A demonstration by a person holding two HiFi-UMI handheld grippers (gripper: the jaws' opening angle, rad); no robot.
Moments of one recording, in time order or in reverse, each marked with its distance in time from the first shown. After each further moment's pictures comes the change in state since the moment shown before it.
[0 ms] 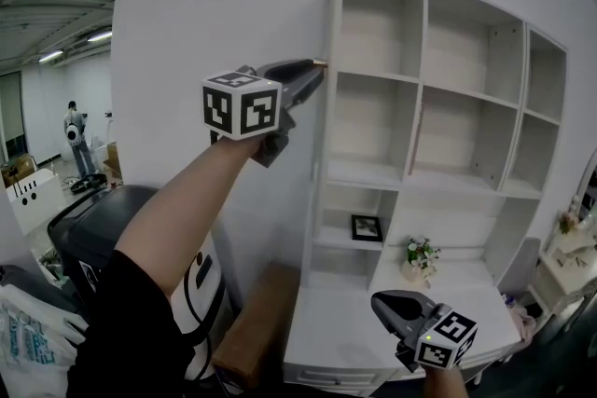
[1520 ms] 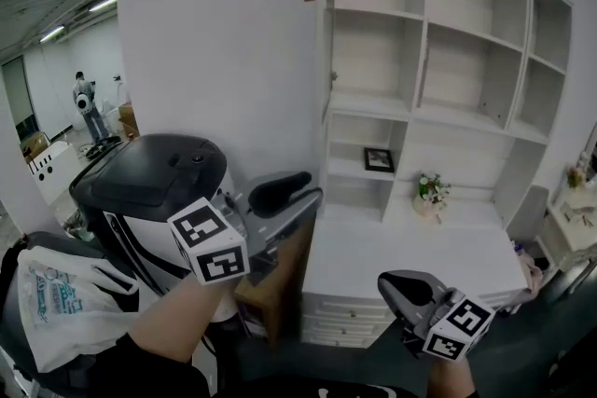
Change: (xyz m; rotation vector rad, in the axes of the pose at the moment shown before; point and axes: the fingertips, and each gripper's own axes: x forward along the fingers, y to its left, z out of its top) left arm -0.212 -0.235 -0.098 -0.312 0.099 -0.169; right arm -0.068 0.118 -0.016 0.073 -0.020 0.033
